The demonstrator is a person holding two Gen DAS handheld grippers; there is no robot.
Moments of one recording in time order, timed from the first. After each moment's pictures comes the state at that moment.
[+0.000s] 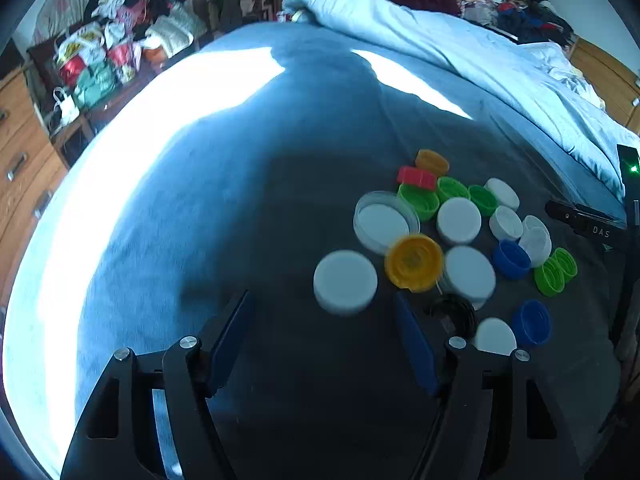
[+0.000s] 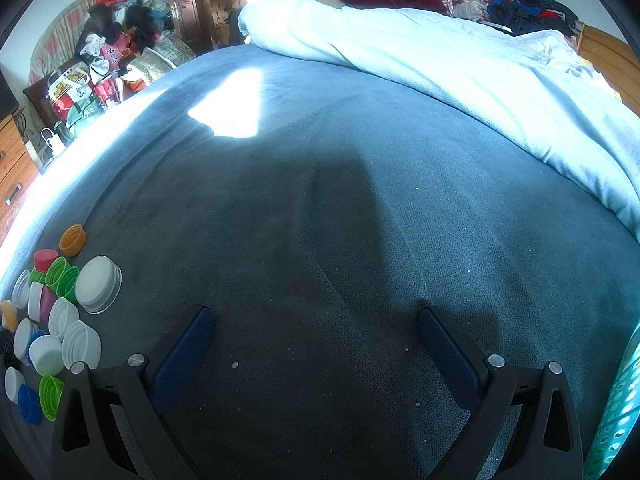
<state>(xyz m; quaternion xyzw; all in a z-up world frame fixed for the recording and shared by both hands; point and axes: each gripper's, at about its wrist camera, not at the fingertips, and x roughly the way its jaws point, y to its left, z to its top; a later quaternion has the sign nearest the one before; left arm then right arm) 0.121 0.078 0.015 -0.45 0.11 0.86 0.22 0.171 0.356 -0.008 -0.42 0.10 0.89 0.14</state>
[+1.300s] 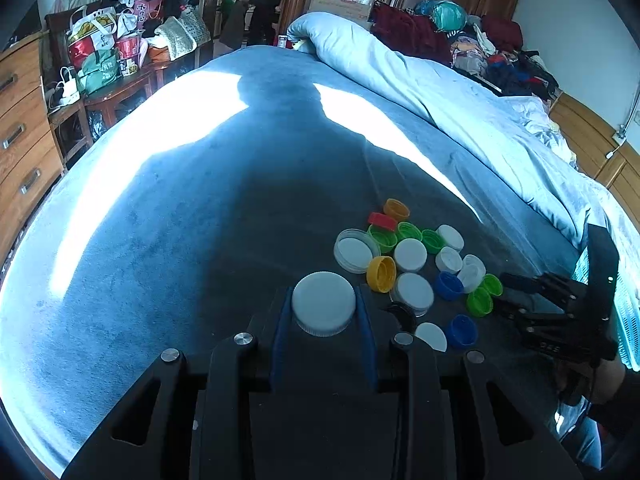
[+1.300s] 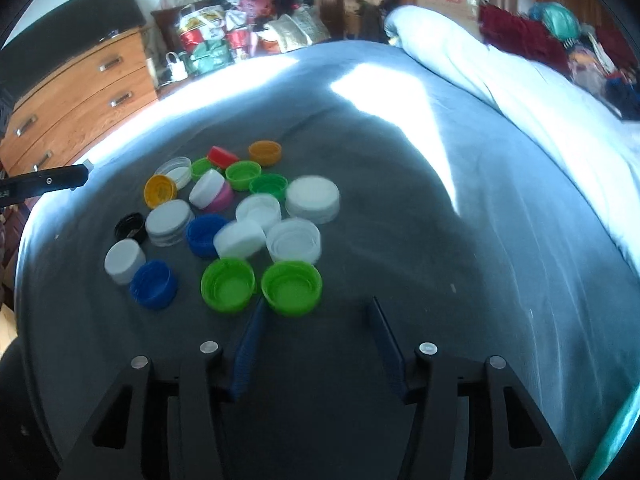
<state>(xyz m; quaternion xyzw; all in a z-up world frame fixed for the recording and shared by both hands) 0.143 0.050 0.060 -0.43 0.01 0.87 0.26 0.211 0.245 0.014 -0.43 -0.01 0.90 -0.07</state>
